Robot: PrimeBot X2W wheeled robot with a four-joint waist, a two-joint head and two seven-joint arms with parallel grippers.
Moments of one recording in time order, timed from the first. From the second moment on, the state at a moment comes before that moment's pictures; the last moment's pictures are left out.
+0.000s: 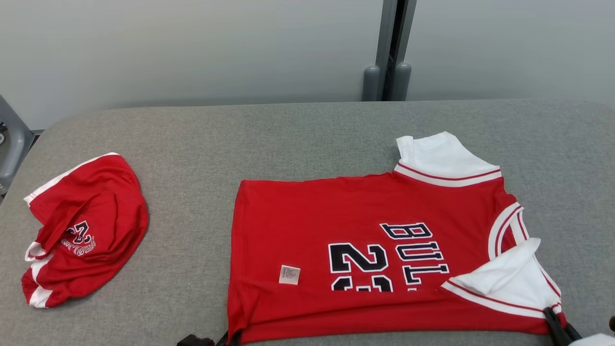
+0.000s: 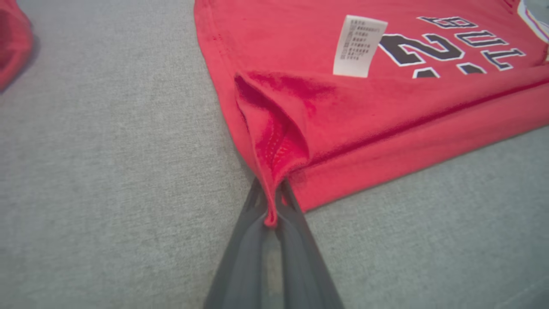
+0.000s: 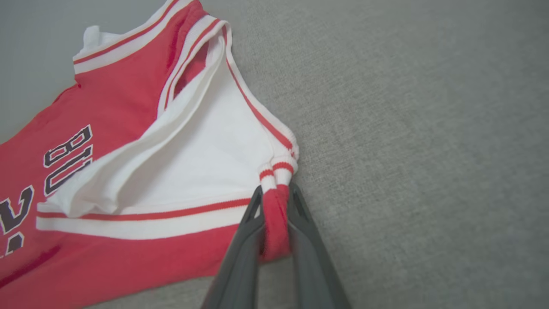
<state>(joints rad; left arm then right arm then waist) -0.03 0.18 -0.55 0.54 -0.40 0.08 -0.23 -0.09 -0.30 0.15 0.72 0.80 0.13 -0.13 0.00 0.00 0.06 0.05</state>
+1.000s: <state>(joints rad) -0.06 0.27 -0.46 0.15 -0.42 0.20 -0.13 -0.05 -0.25 0.01 0.14 0.63 0.13 -0.14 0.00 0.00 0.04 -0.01</state>
